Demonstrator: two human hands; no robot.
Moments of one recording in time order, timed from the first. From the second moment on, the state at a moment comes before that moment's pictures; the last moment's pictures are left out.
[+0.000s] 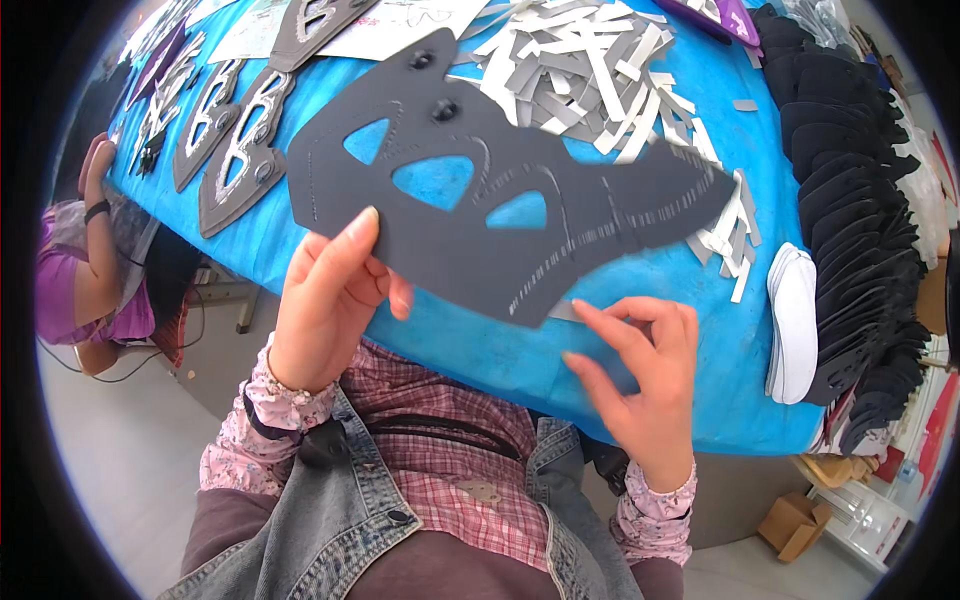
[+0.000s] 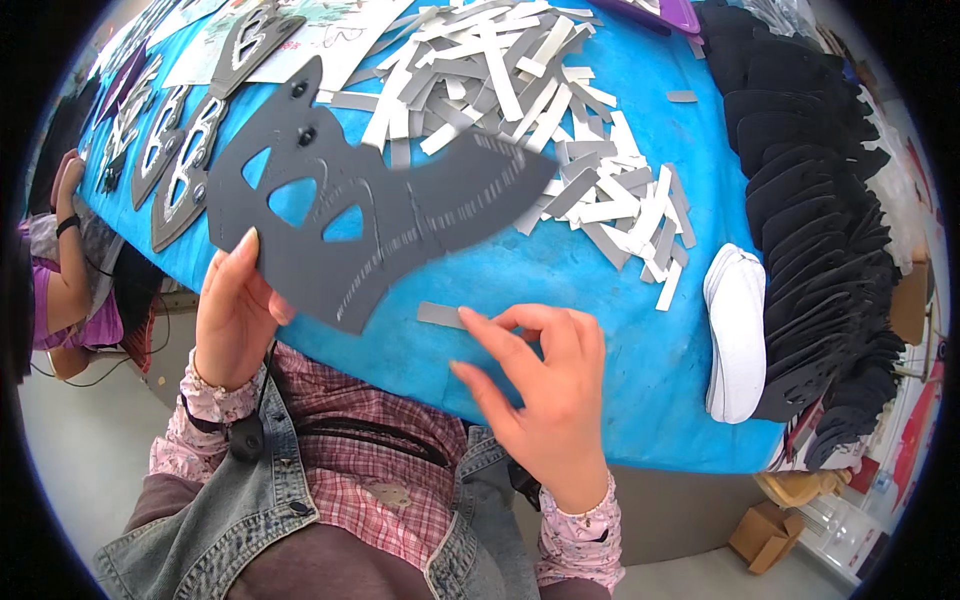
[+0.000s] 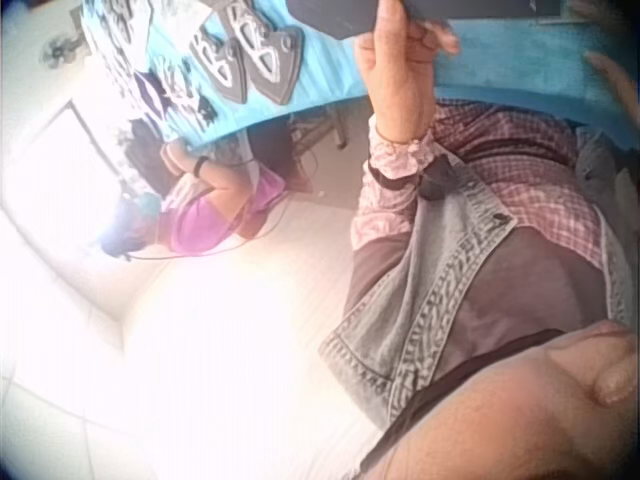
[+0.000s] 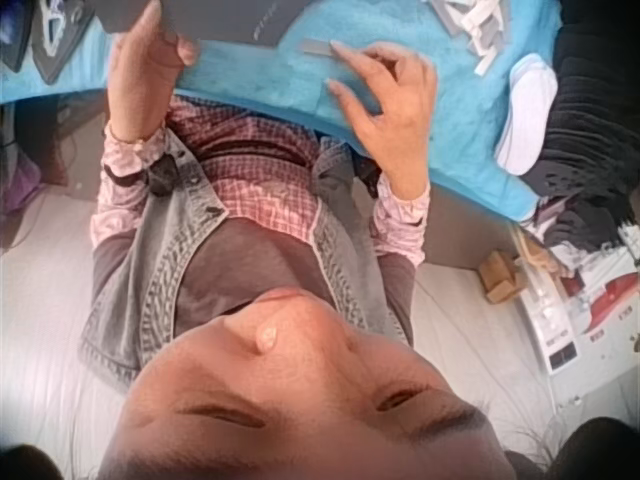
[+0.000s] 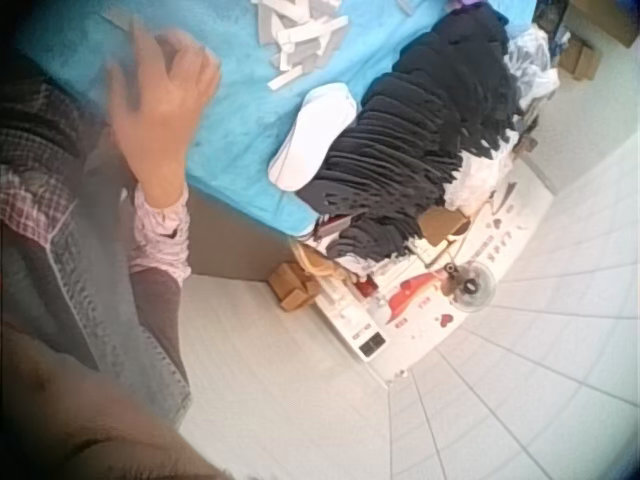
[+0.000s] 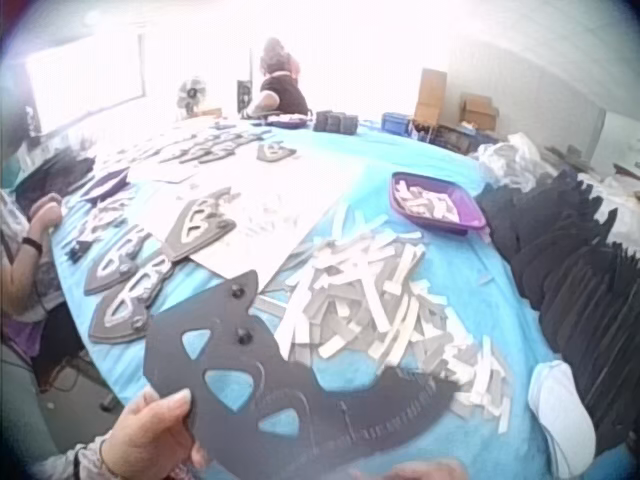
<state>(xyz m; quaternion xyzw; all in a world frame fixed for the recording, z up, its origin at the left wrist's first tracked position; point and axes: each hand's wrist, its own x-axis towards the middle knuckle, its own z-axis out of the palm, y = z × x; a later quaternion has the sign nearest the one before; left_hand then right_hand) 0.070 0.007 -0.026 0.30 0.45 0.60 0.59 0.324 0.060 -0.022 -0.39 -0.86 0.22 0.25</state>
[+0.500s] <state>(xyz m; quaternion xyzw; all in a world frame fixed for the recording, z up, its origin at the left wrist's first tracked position) 0.073 0.005 -0.025 0.36 0.44 0.54 0.62 0.329 0.050 -0.017 -0.45 -0.63 0.47 0.42</state>
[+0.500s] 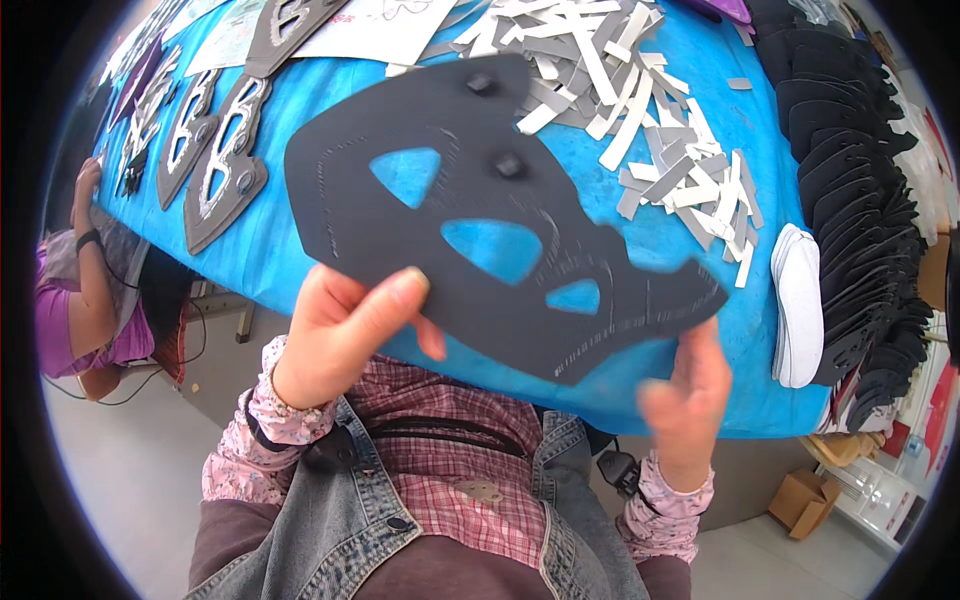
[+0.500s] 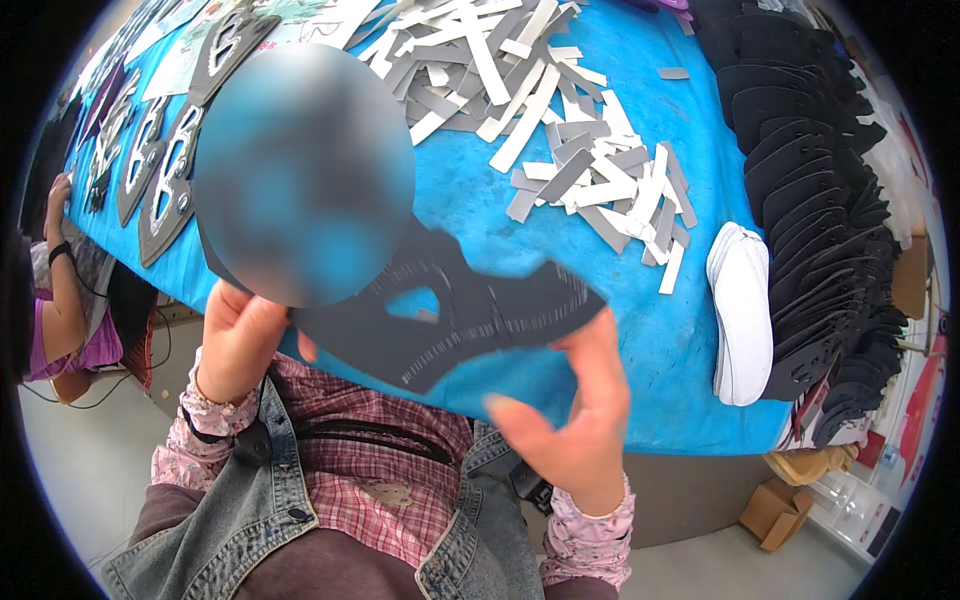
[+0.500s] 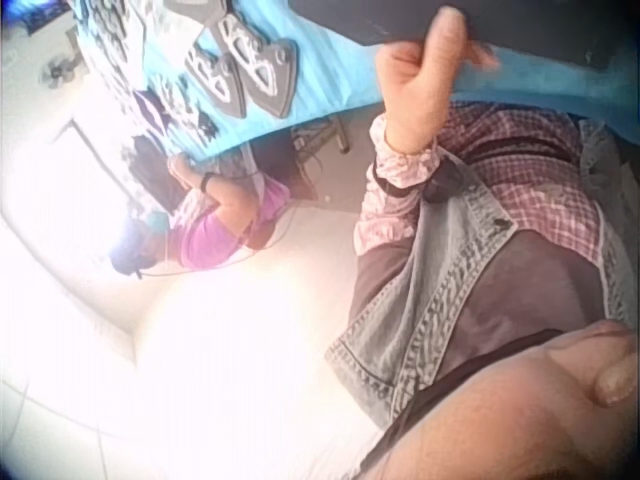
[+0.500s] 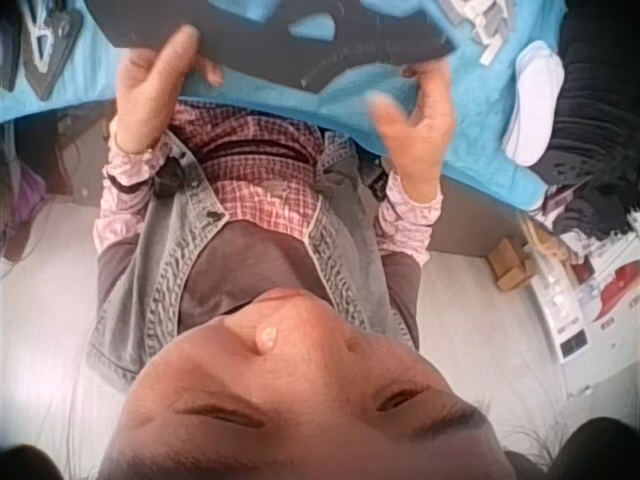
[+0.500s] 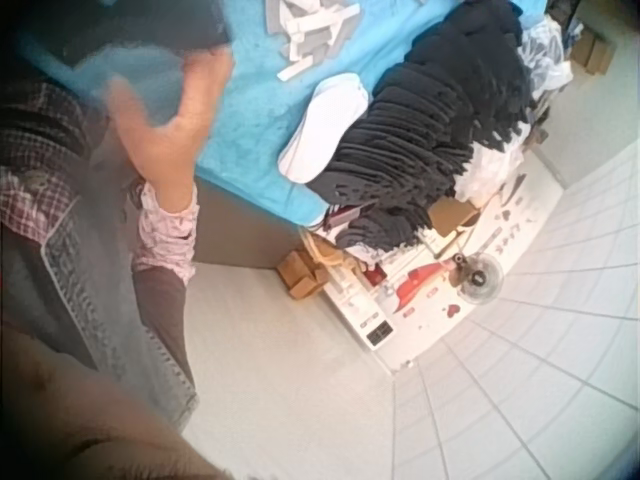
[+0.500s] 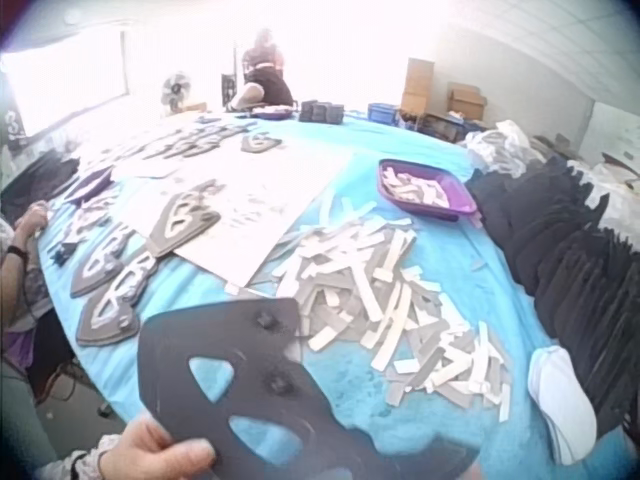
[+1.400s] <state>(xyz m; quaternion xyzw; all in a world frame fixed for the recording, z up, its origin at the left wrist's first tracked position) 0.090 0.017 -0.020 0.59 0.64 0.33 0.36 0.322 0.054 -0.029 -0.52 -0.75 0.26 0.32</state>
